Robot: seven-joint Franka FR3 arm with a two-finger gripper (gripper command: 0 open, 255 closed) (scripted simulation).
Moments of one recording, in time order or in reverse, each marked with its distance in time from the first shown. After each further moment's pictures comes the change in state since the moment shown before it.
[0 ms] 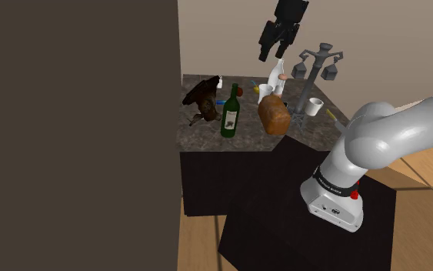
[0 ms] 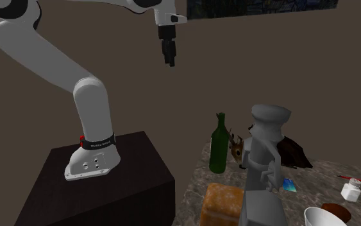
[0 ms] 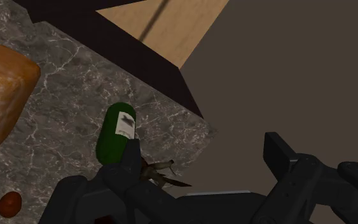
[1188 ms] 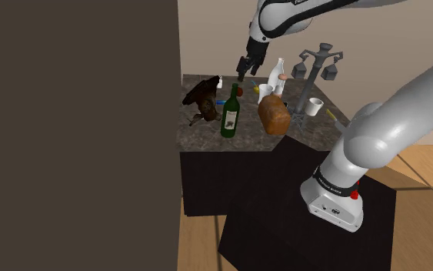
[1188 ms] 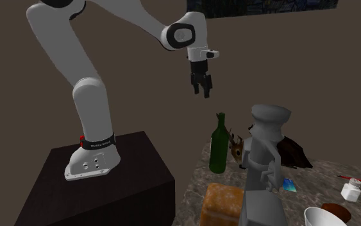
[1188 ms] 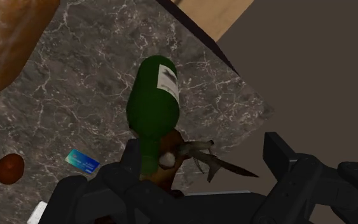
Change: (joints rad) arm -0.033 0.426 -0.136 -0.042 -0.106 0.512 -0.228
